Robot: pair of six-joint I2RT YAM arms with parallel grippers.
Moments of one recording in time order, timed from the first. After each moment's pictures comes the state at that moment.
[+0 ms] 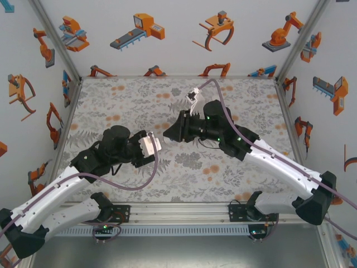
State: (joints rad) left arm -0.82 0.85 0.86 -0.58 0.11 0.57; right arm 0.89 1.22 1.18 -0.24 -0.25 0.65
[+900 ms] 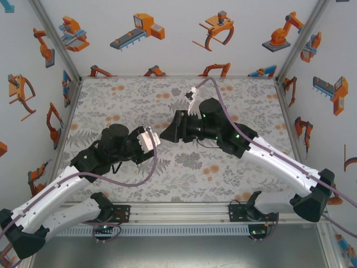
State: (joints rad) left arm -0.81 0.85 0.86 -0.53 0.07 0.53; right arm 0.91 1.27 1.25 -0.34 -0.26 0.74
